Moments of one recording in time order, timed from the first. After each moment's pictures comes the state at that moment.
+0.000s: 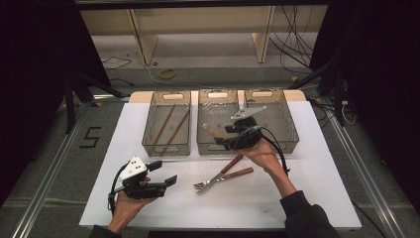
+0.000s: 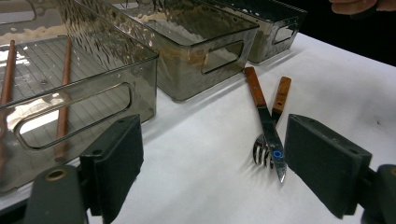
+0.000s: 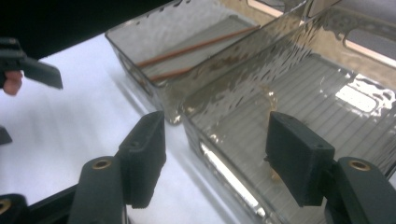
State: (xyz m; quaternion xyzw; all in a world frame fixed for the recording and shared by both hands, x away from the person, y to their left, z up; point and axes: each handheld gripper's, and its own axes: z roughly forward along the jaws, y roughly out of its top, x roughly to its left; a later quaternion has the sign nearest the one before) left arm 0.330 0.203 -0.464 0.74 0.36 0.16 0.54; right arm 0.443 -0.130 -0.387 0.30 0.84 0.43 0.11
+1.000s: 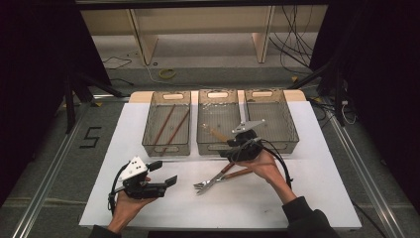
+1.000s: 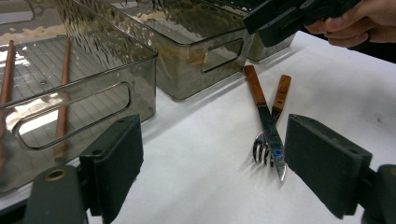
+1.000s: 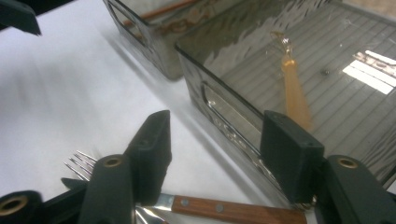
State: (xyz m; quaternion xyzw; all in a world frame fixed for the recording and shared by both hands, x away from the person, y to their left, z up) left arm 0.329 0.203 -0.464 0.75 0.36 0.16 0.54; right arm 0.436 -0.137 -0.427 0.31 0.86 0.40 0.09
